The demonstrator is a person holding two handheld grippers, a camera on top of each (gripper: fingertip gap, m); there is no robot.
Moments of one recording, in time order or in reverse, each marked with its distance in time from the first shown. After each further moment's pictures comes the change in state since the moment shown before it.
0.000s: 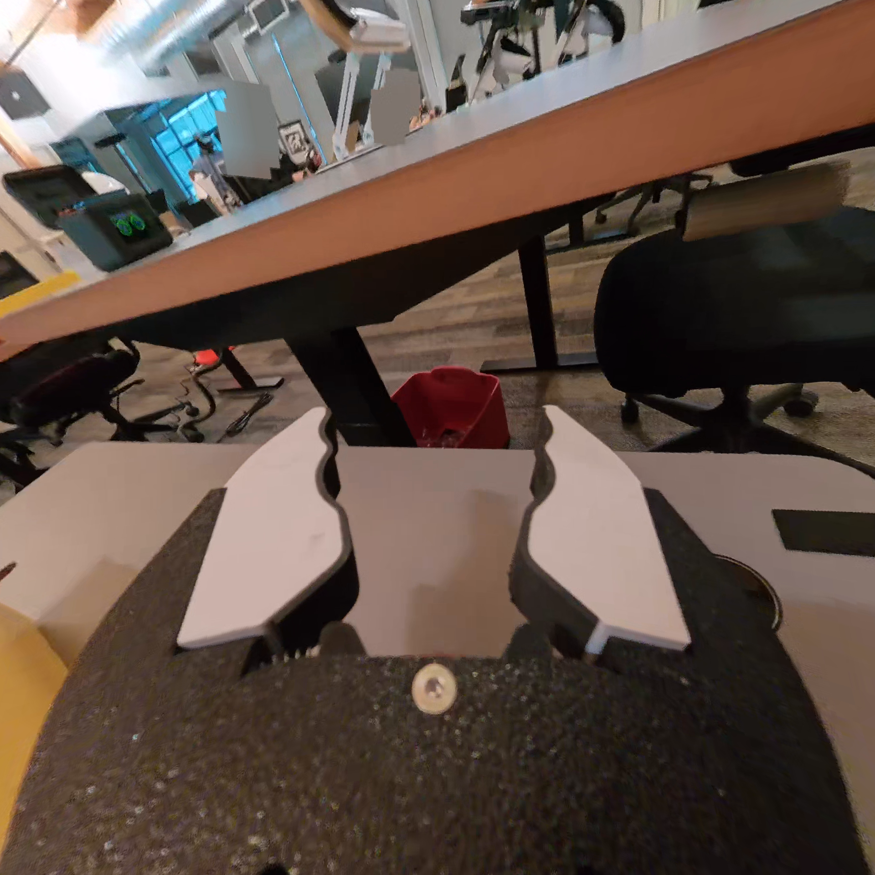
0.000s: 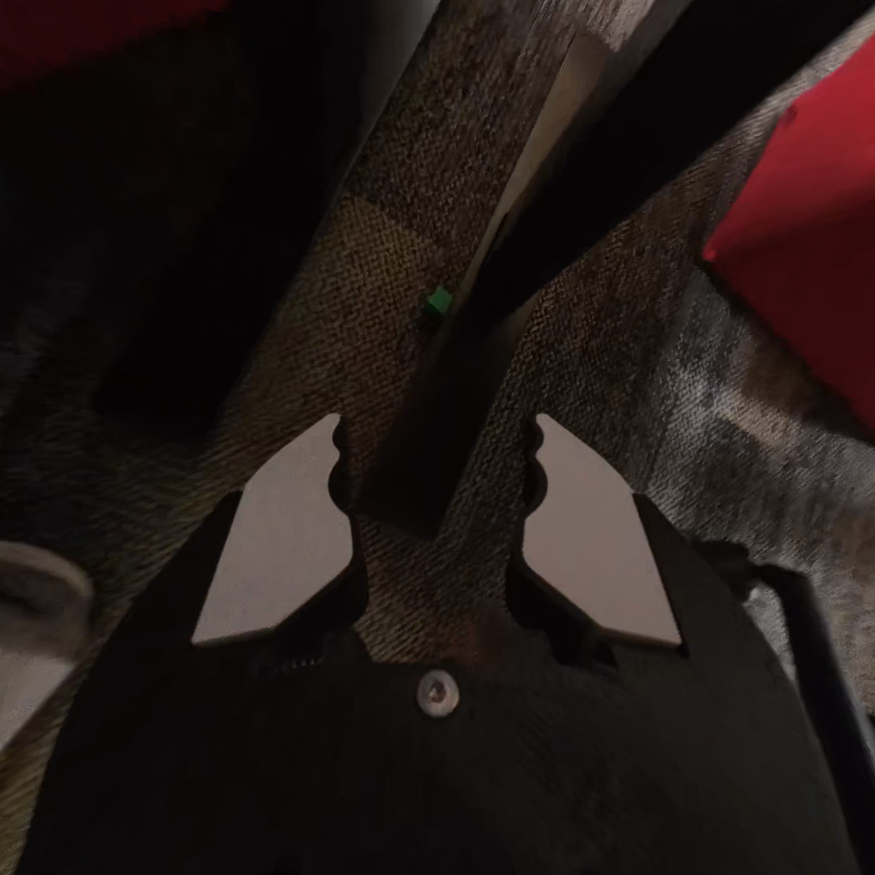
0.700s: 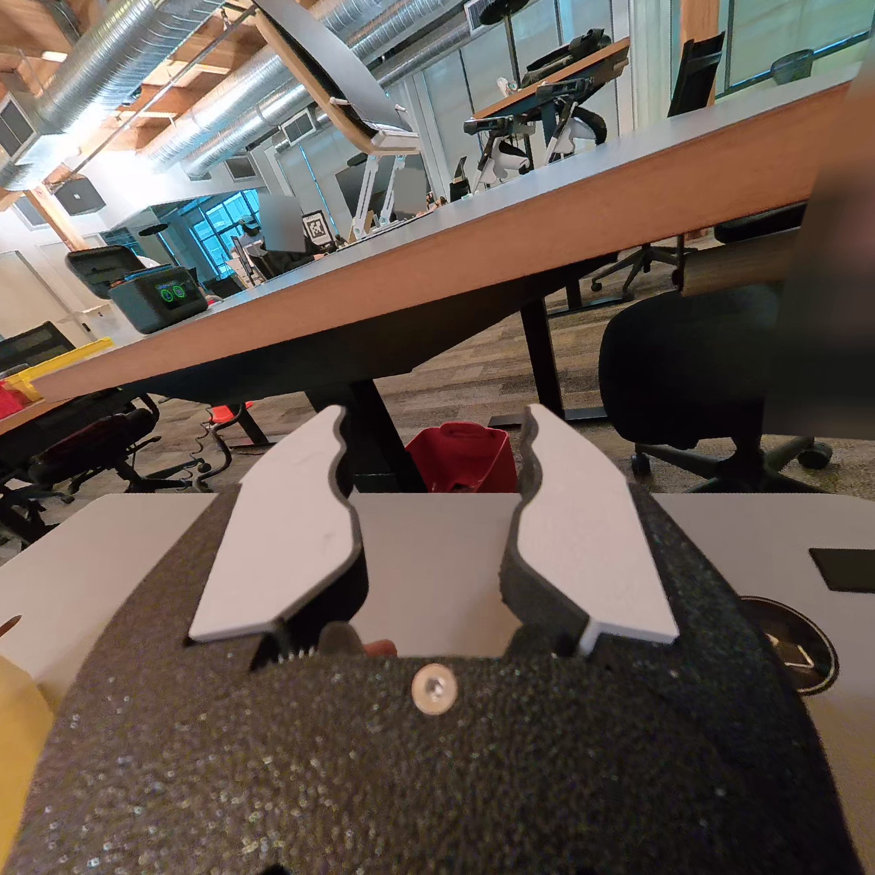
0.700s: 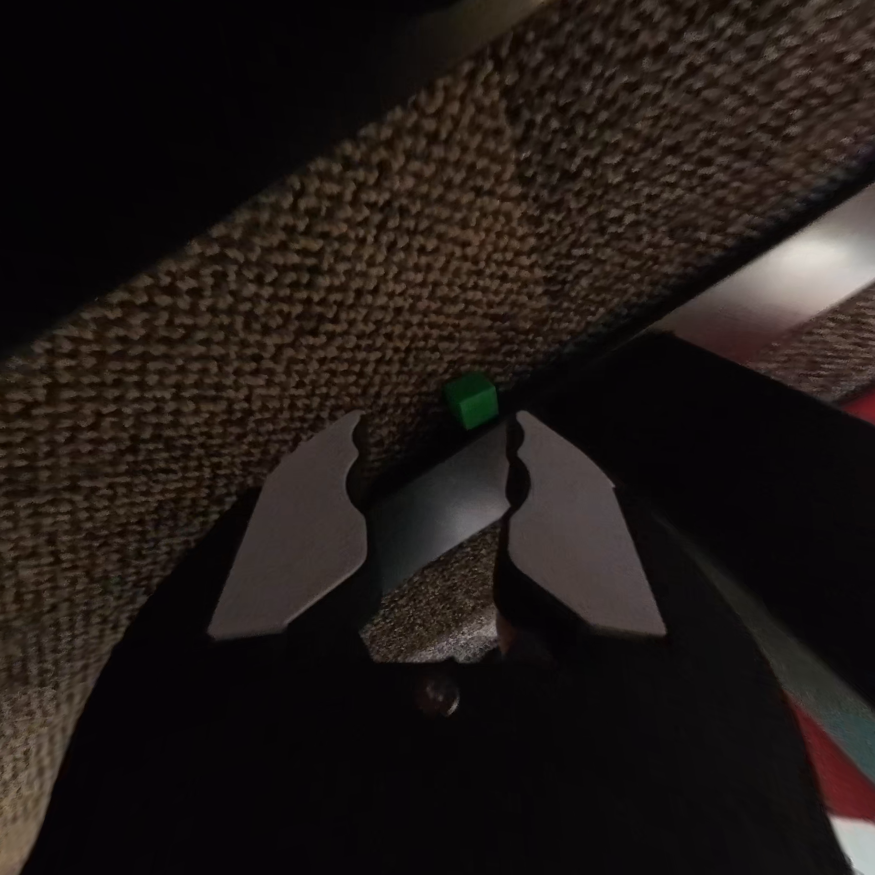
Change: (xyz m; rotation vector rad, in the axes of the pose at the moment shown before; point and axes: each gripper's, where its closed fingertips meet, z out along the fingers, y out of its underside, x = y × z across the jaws) left arm -0.010 -0.016 0.002 0.152 -0.016 0.015; right arm -0.036 0.000 0.192 -0.462 -0.085 -0.675
